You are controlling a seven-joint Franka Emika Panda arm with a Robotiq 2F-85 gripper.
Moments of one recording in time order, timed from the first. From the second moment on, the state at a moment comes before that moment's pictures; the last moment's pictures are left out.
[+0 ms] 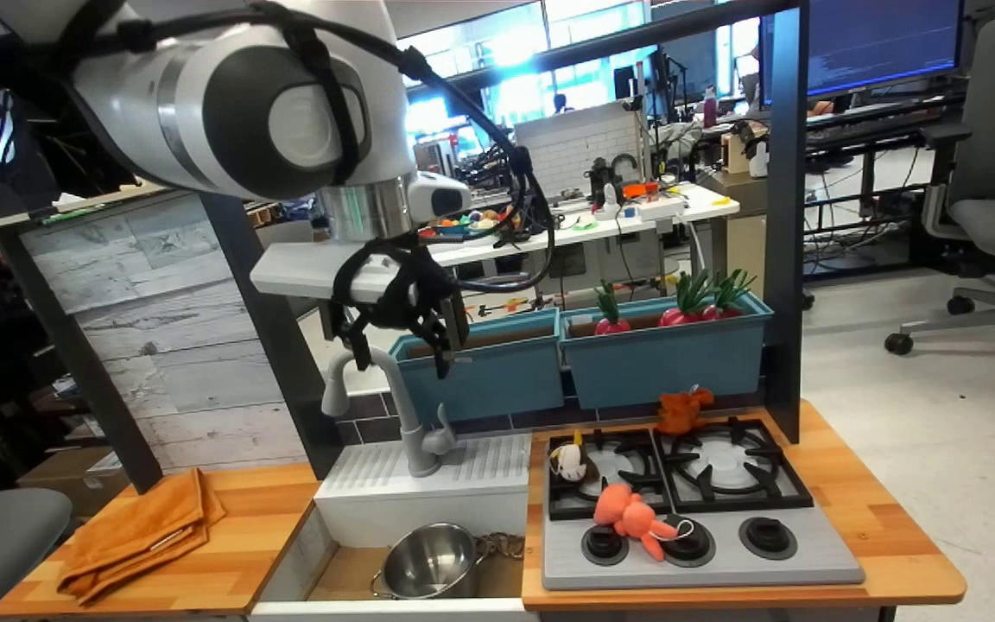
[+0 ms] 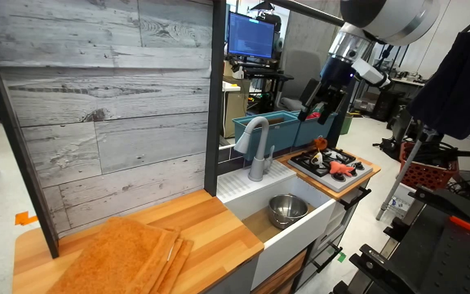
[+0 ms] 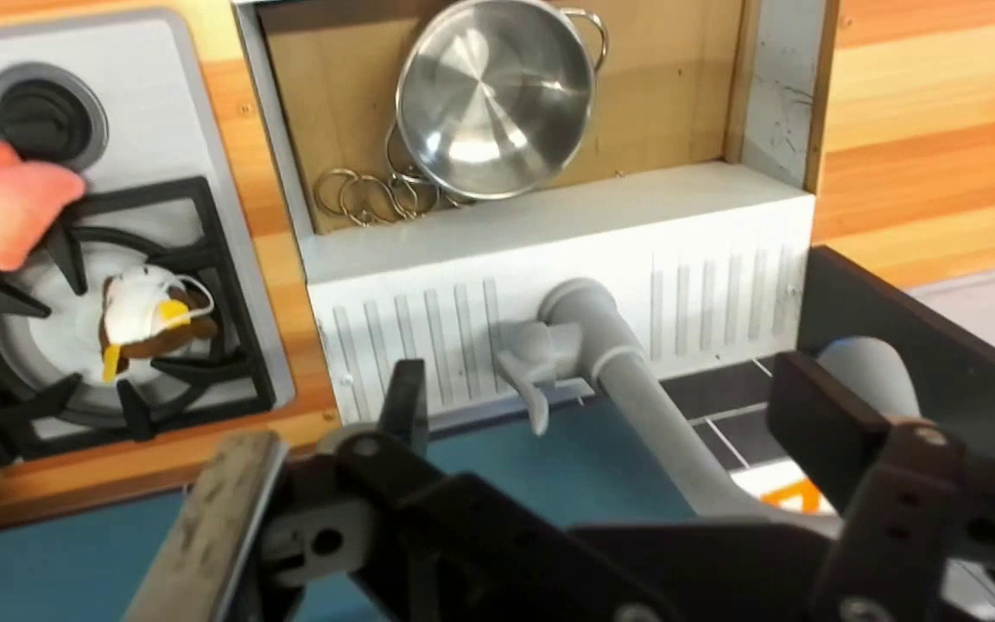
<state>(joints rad) -0.39 0.61 0.18 -1.91 0.16 2.60 -0.32</state>
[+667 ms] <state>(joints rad) -0.18 0.70 0.01 -1.87 0.08 2.45 -0.16</state>
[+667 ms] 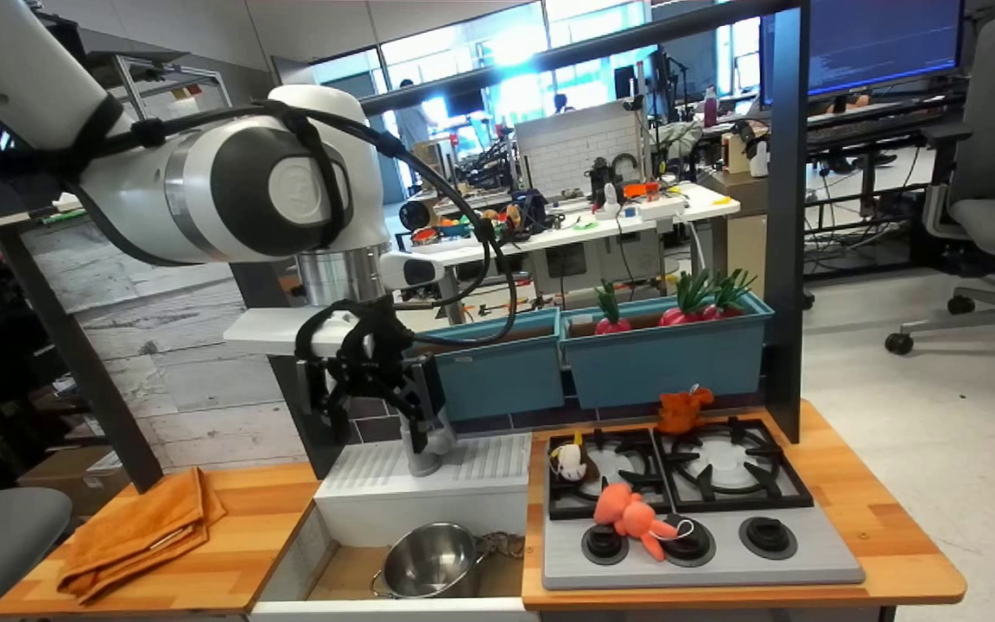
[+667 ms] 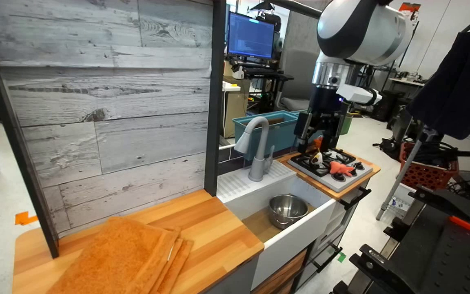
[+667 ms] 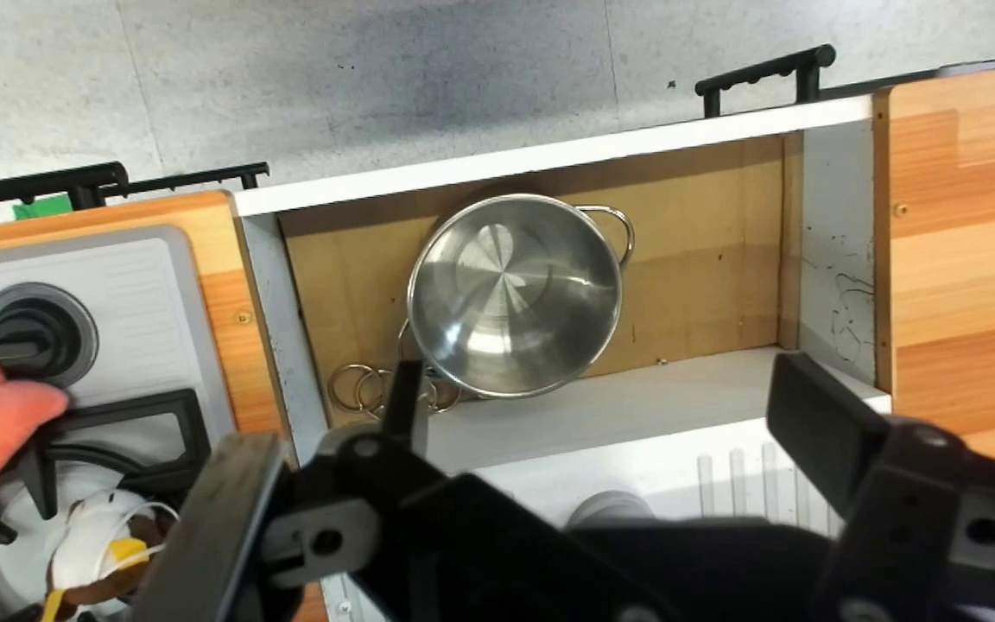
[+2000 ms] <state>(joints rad) 0.02 0.77 0.28 -1.99 0.09 2.79 -0.24</state>
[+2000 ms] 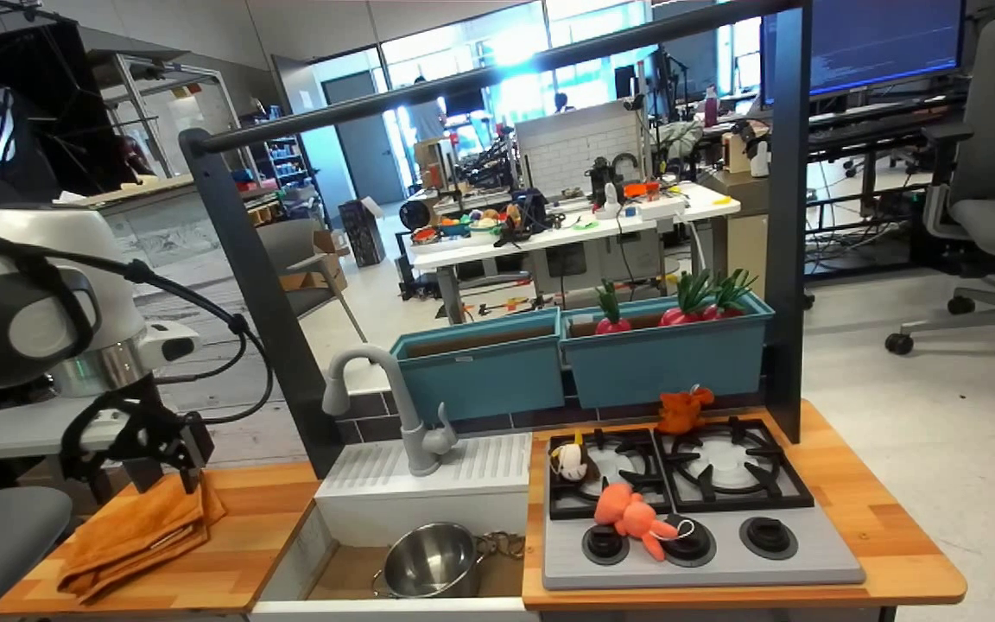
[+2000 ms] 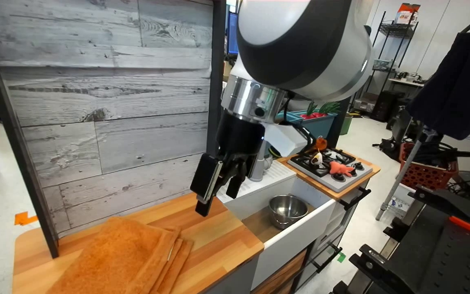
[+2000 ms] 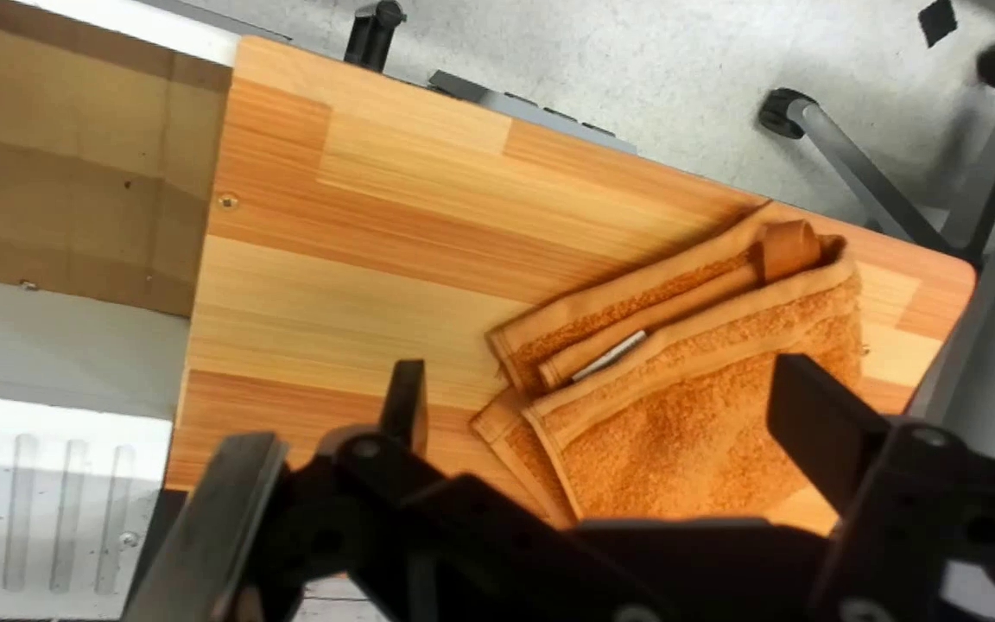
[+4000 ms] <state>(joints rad) 0.47 1.25 -0.02 -1.32 -0.09 2.43 0.28</state>
